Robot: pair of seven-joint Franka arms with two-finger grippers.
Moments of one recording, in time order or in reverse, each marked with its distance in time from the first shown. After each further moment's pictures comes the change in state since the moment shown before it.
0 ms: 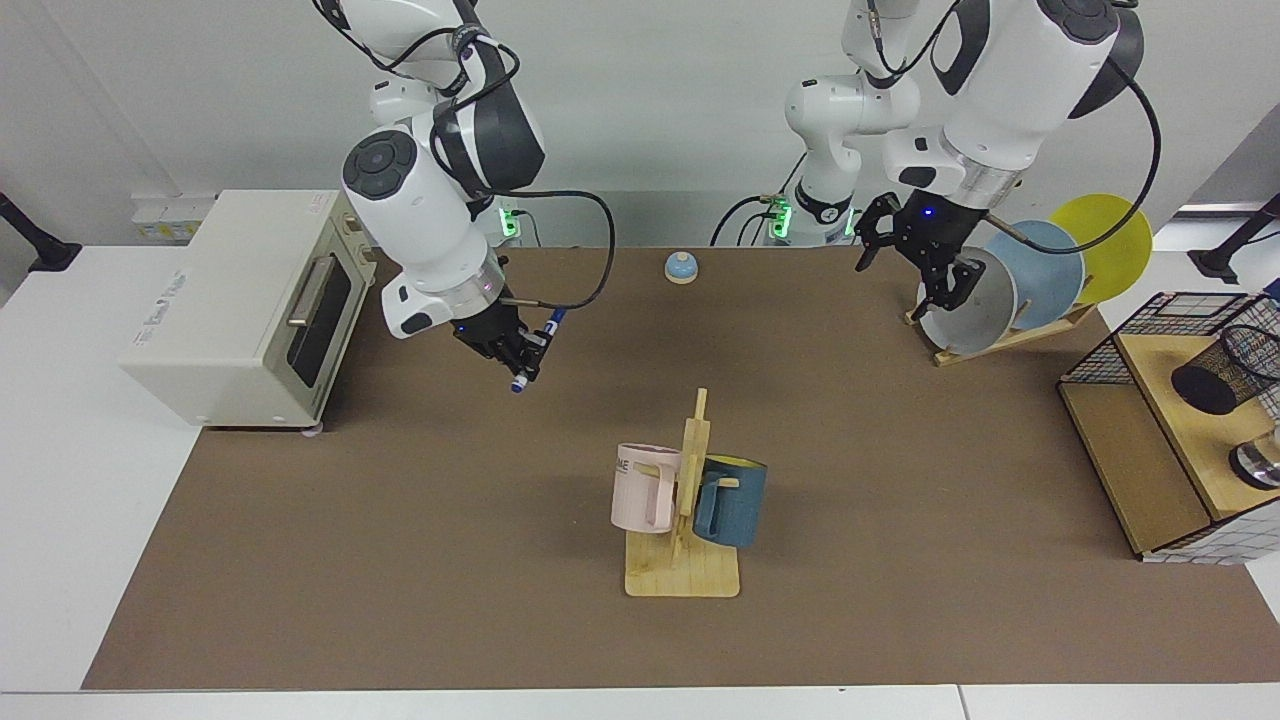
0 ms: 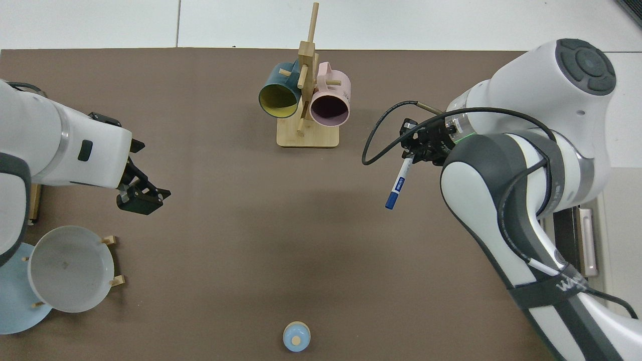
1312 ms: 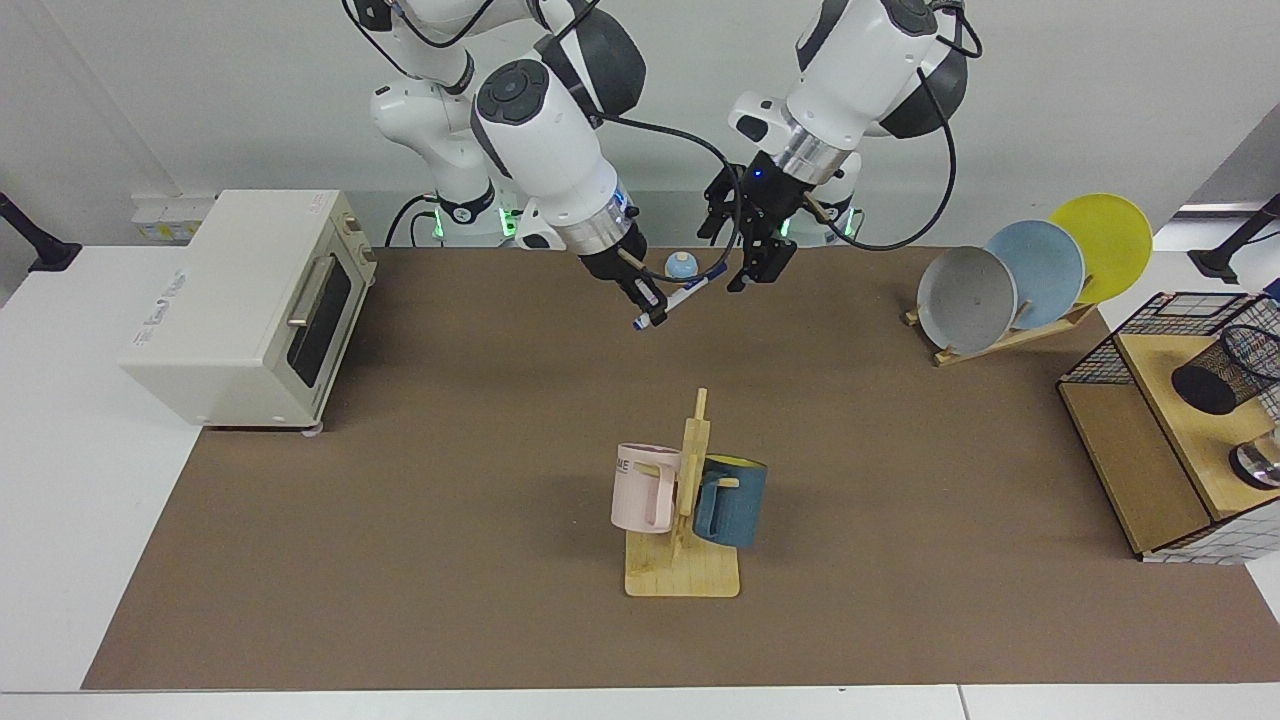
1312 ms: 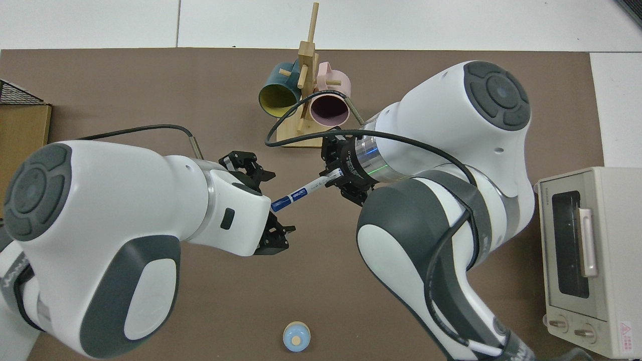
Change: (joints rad) left arm -0.128 -0.089 -0.140 -0.199 -0.276 0.281 -0.005; right arm 0.189 0.000 0.019 0.080 0.131 0.017 0.775
